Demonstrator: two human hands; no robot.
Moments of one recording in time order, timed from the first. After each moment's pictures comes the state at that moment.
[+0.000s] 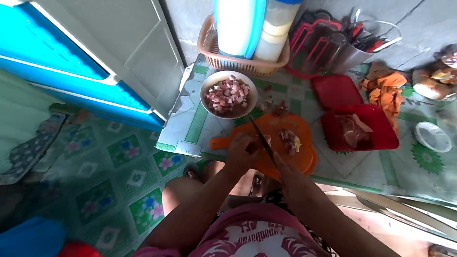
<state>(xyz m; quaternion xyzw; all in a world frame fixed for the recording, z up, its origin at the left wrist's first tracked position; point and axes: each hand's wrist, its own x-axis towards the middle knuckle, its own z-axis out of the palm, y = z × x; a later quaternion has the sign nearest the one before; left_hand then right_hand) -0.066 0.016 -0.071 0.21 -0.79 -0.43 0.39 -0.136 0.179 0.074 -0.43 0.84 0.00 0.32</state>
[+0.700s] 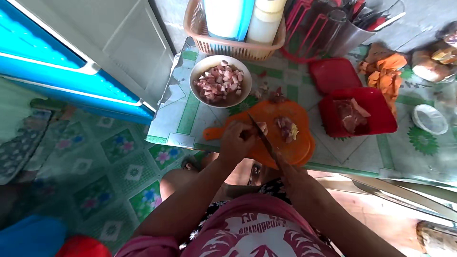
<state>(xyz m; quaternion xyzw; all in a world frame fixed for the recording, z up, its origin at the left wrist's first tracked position) -0.064 0.015 -0.063 0.25 -0.79 -0.42 0.37 -0.132 0.204 0.063 -0.42 0.85 -0.01 0.33</state>
